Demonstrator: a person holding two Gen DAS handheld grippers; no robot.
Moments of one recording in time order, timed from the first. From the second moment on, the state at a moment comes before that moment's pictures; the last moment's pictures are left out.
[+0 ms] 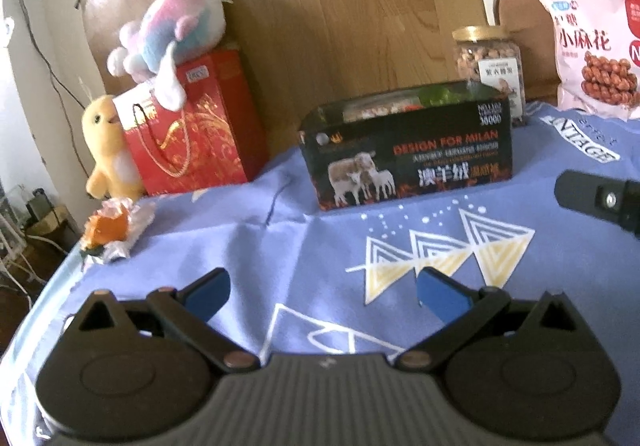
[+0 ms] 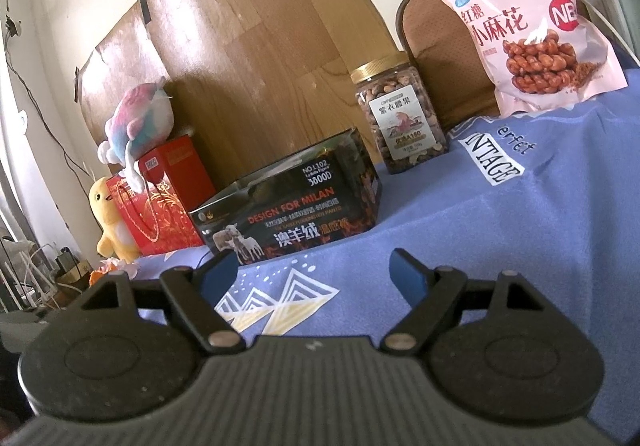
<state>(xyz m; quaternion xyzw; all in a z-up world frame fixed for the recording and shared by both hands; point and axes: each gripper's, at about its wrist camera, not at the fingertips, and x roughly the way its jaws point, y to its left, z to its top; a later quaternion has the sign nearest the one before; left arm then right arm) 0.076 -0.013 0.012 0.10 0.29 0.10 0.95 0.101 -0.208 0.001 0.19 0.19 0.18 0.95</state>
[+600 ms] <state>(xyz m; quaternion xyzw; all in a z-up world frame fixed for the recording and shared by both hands) 0.073 -0.014 0.017 0.12 0.29 0.13 0.94 0.099 -0.210 0.001 0.19 0.19 0.18 0.95</state>
